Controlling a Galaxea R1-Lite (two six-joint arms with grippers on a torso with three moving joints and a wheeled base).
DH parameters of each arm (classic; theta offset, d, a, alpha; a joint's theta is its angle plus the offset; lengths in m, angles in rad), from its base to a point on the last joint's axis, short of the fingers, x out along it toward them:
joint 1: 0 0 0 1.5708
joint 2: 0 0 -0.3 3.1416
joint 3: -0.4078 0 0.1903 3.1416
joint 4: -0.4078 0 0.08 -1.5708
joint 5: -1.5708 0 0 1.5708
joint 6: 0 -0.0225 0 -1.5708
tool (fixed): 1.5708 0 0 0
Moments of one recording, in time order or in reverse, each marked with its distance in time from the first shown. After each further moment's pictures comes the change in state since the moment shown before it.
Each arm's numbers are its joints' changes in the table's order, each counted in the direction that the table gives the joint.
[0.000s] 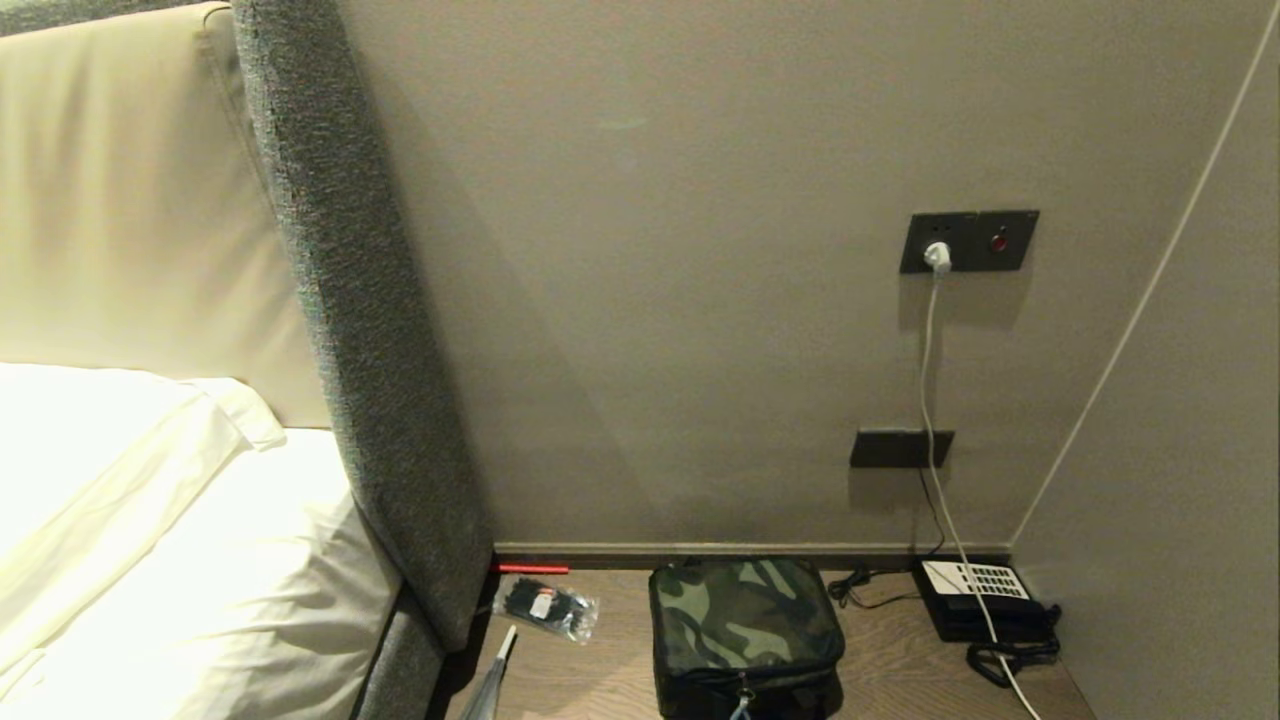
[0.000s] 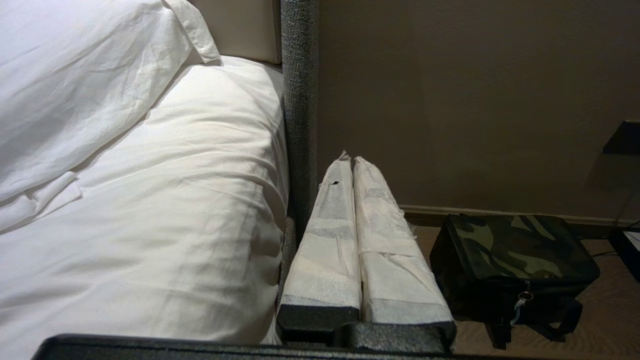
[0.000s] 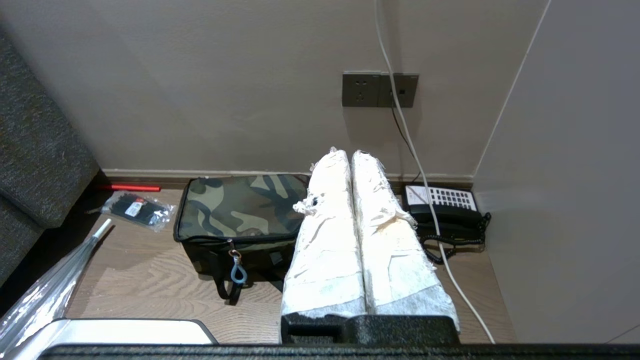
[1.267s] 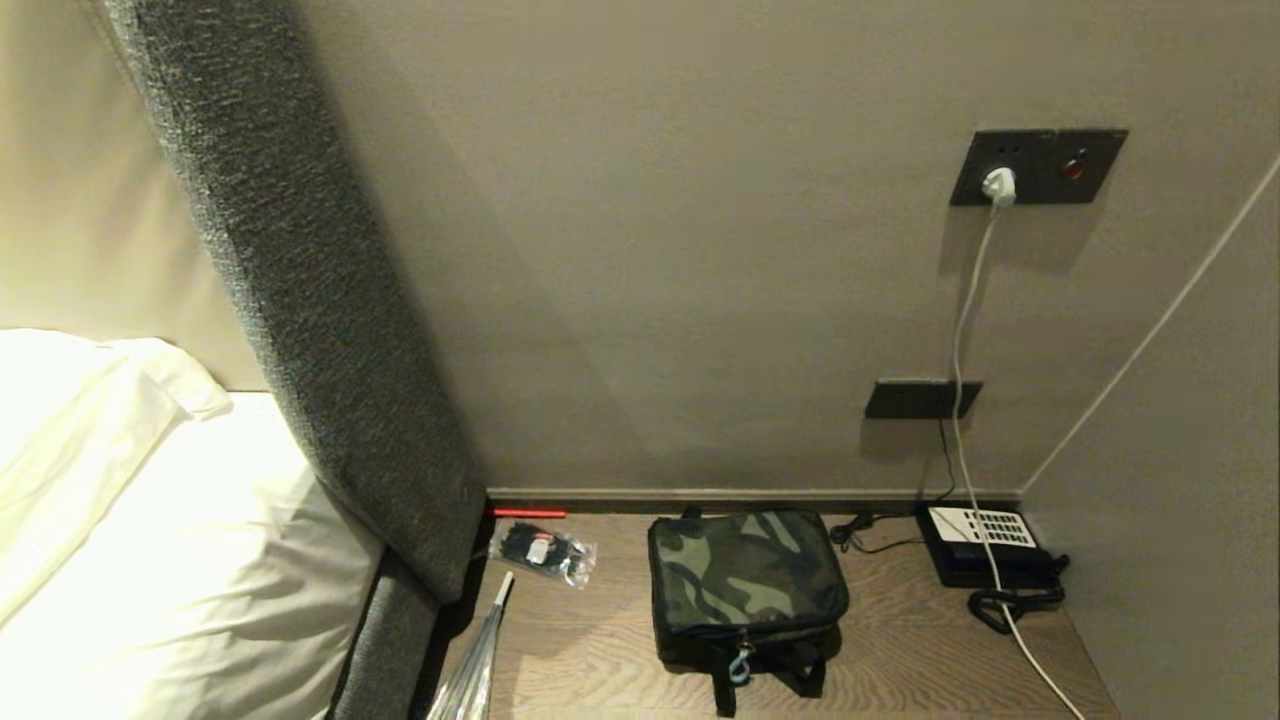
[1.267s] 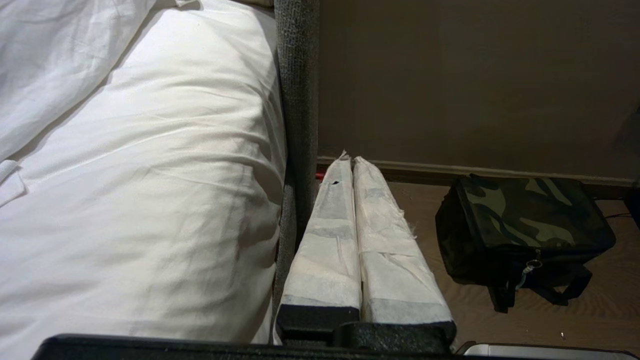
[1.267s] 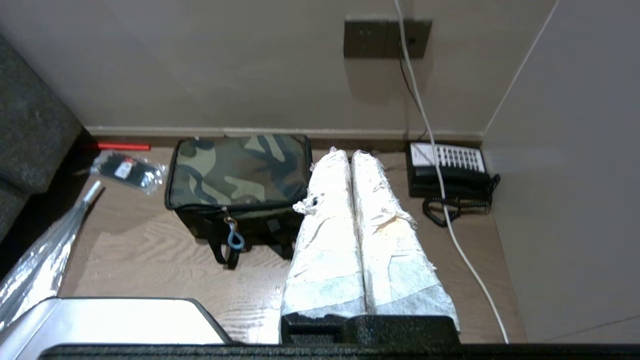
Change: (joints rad) left arm 0.000 0.000 0.000 0.002 0.001 0.006; right arm 0.000 0.000 0.000 0.000 0.000 -0.001
